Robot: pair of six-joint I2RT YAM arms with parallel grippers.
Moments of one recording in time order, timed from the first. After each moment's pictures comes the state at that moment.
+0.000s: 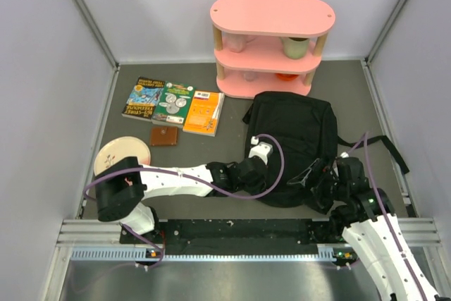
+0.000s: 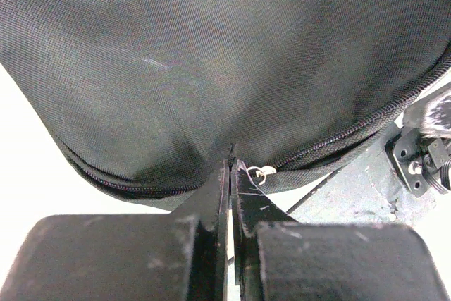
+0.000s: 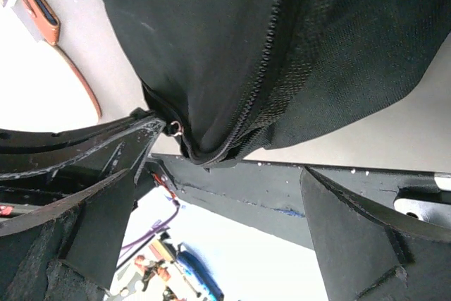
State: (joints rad) left arm -1.24 1.56 0.92 -0.14 -0.20 -0.71; right arm 0.25 0.37 0.42 -0.96 -0.40 1.09
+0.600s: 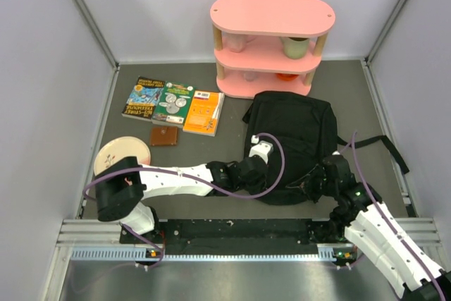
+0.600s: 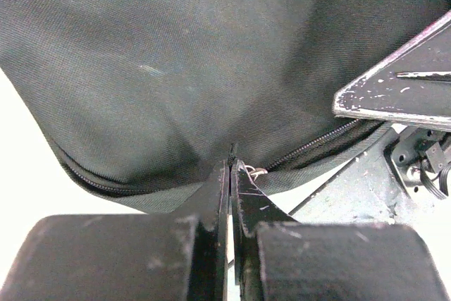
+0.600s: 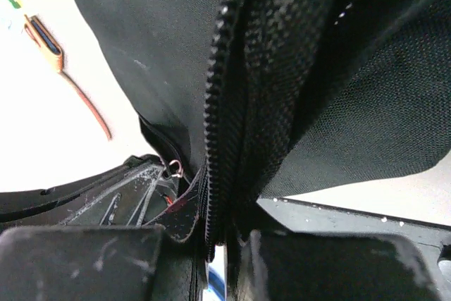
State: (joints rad) left arm -1.24 1.56 0.93 -0.14 -0.21 -0.70; right arm 0.41 0.50 0.31 -0.68 -0.29 1.30
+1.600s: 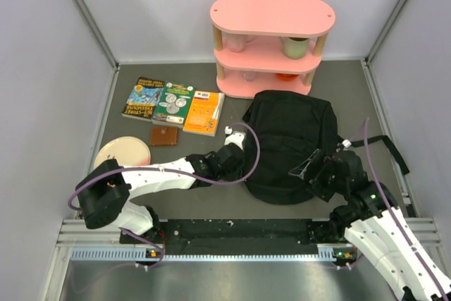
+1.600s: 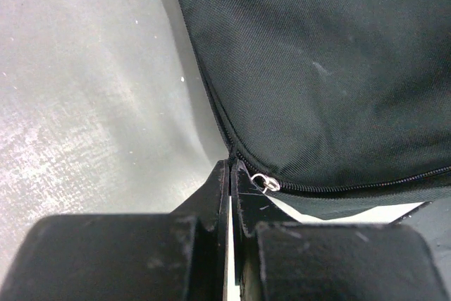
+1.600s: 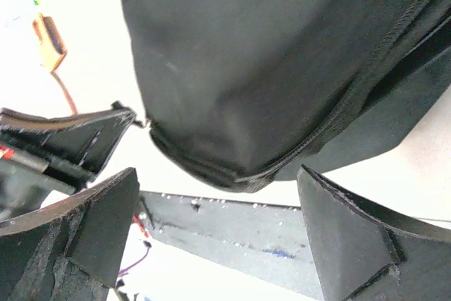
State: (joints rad) left arm -1.05 1.43 0.78 -0.19 -0.22 -0.66; right arm 0.42 0.46 0.49 -0.86 -0.11 1.07
